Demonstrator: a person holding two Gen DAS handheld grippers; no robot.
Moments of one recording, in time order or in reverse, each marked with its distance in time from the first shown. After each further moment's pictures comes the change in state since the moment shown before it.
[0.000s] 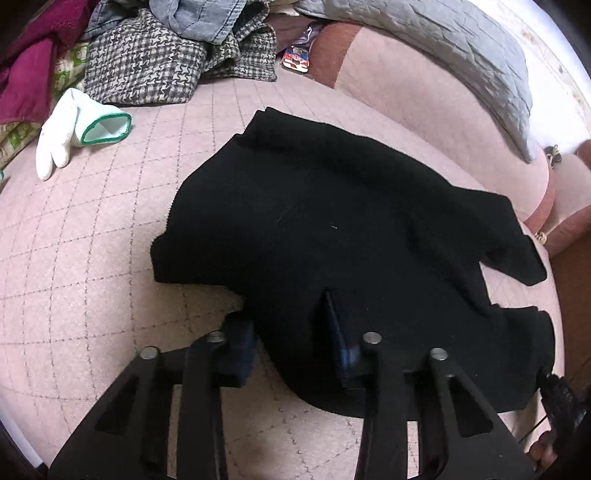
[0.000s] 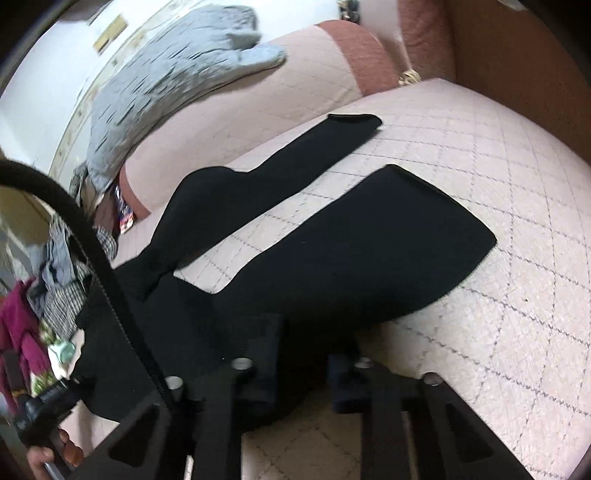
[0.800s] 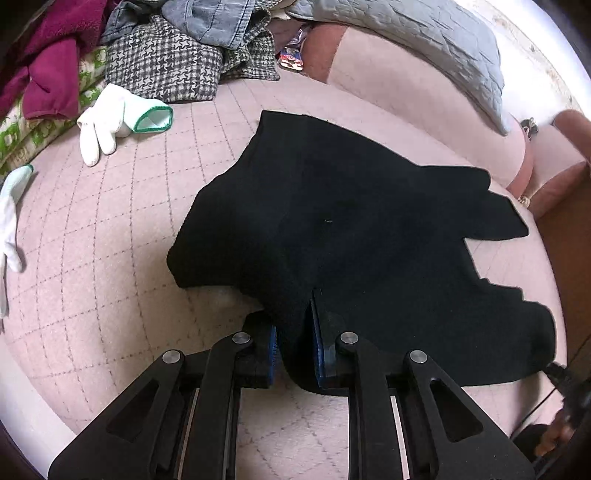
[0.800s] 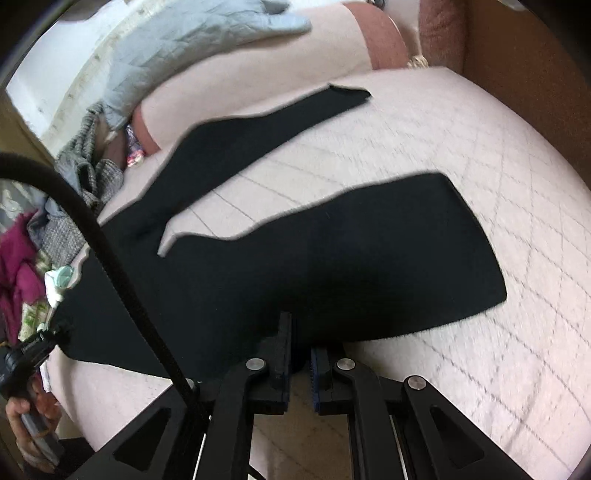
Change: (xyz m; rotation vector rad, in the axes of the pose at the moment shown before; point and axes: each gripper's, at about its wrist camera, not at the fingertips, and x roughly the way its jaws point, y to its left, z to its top) left arm -0.047 0.043 -0.034 0.091 0.025 -0.027; right arm -0.050 0.018 -0.058 -0.111 0.151 -0.075
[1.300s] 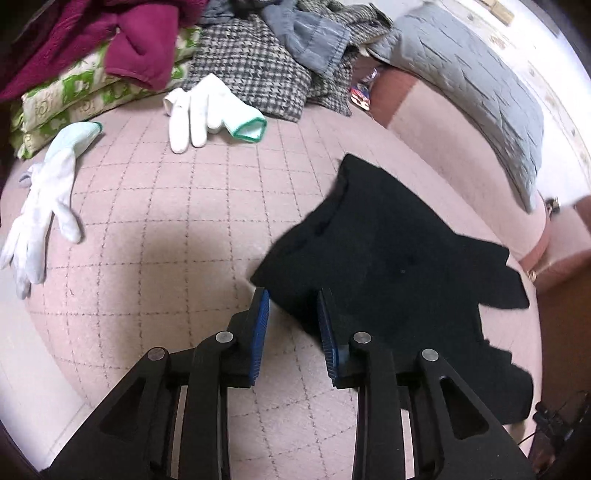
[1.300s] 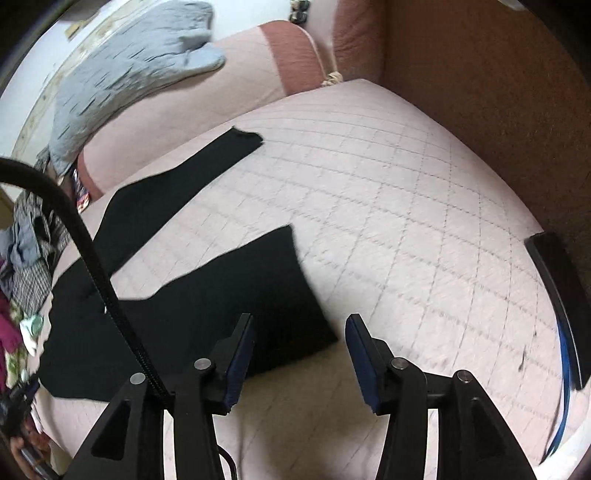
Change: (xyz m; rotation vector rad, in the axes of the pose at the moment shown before) left arm -0.033 0.066 0.009 -0.243 -0.079 0.029; right arm -0.046 -0.074 0.040 0.098 -0.032 -0.170
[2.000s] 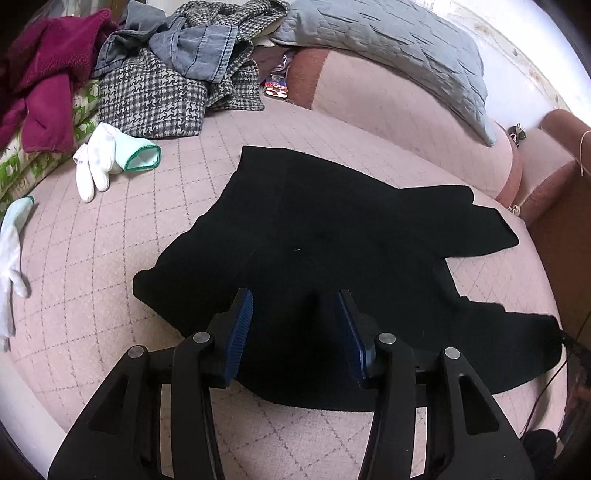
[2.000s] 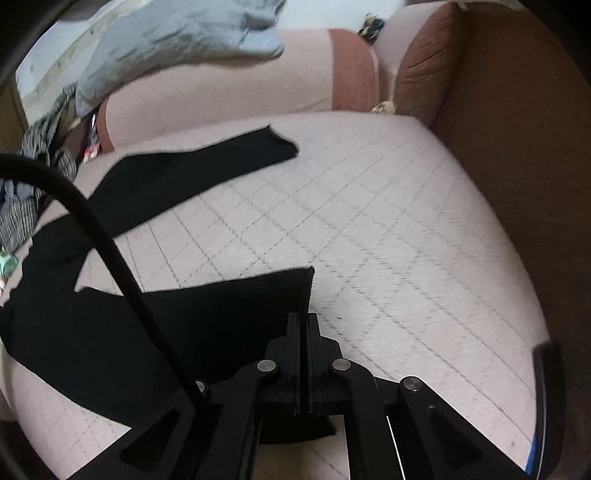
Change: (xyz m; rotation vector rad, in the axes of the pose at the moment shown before) left arm 0.014 -0.082 -0.020 0.286 -0.011 -0.048; right arm 0.021 0.019 0.023 -0.301 -0.050 -0.053
